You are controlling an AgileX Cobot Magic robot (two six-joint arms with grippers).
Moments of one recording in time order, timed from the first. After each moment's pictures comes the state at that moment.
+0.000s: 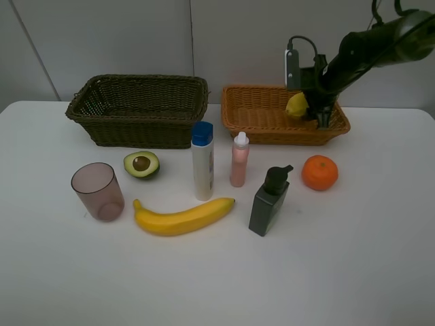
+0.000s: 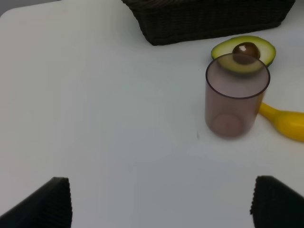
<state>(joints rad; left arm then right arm) -0.05 0.00 -0.42 -0.08 1.08 0.10 0.16 2.17 -1.55 -0.17 0.39 -1.35</state>
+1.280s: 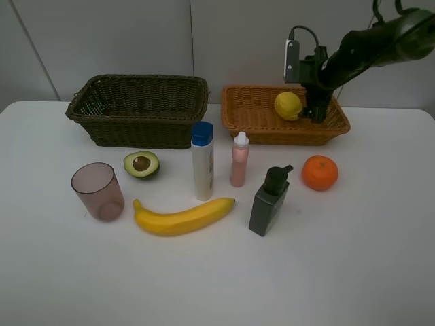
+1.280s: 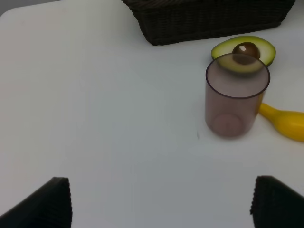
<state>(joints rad) -0.05 0.00 -0.42 -0.08 1.08 0.10 0.16 2.17 -1.56 -0.15 0.30 -1.33</state>
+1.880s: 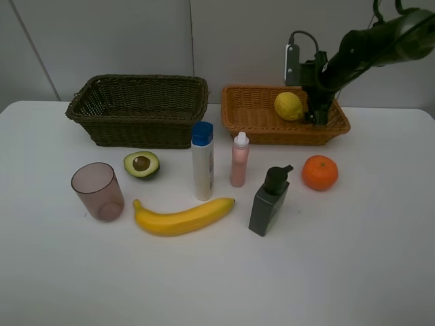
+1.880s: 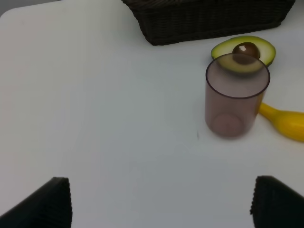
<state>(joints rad) -0.05 0.00 -0.42 -0.08 1.08 0.10 0.16 2.17 -1.56 -0.14 0.37 -1.33</state>
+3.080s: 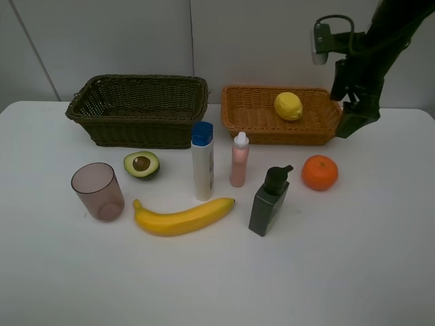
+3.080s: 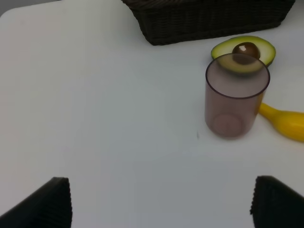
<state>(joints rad) -0.05 0.00 -0.42 -0.08 1.08 0.10 0.16 1.89 -1.56 0.01 1.17 -1.28</state>
